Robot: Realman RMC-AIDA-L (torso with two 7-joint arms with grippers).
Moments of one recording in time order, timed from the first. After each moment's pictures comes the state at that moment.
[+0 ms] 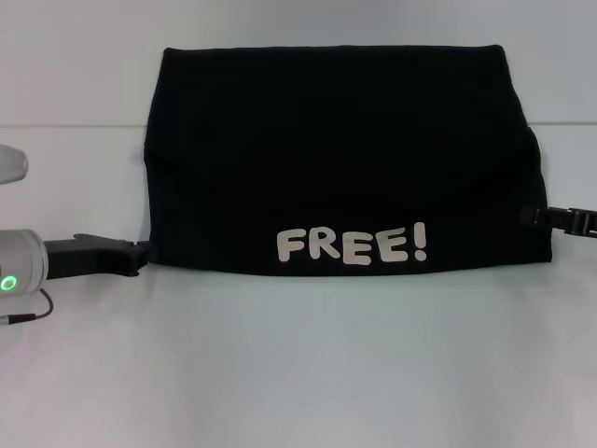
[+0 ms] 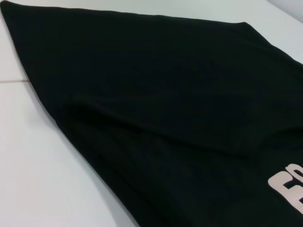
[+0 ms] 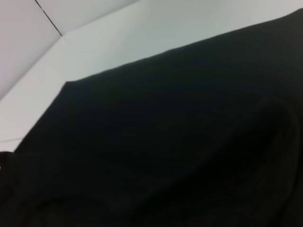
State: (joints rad) left arm -0.61 -2.09 0.55 0.65 2.34 1.12 -1.80; right arm 0.62 1.94 -0.56 -0.43 -2.10 -1.05 1.85
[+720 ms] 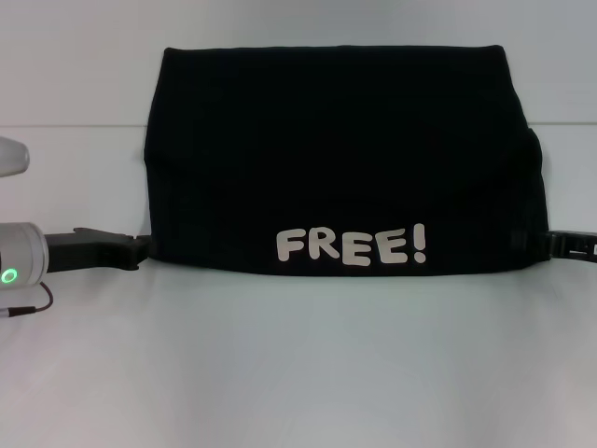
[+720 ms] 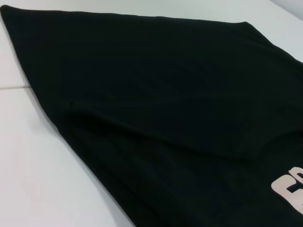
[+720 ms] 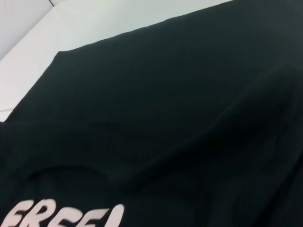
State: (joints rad) left arm -0.62 -2.08 0.54 0.65 2.35 1.11 -1.80; right arm 0.62 1.97 -0.63 -0.42 -2.10 -0.99 1.84
